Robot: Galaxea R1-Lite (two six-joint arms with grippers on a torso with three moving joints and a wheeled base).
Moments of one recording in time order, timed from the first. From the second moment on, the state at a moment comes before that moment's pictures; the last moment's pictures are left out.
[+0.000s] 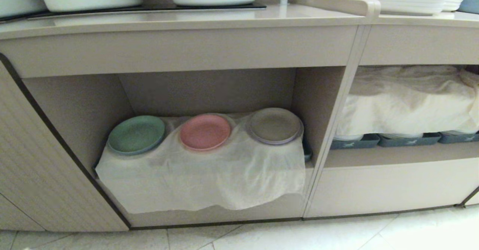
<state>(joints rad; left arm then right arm) -0.01 0.29 -0.16 0.02 -0.07 0.05 0.01 0.00 0.00 0.00 0.00 0.02</state>
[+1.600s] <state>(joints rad) -0.20 1.75 -0.73 -0.22 -0.21 -0.05 0.01 0.00 0.00 0.00 0.00 0.02</state>
